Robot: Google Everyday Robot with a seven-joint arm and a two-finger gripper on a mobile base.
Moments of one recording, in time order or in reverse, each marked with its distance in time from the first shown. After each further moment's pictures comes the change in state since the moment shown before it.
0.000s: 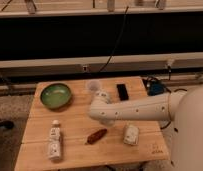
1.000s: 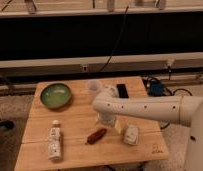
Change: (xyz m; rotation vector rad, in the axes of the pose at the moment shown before) arm -0.031 -0.002 -0.018 0.112 -0.204 0.091
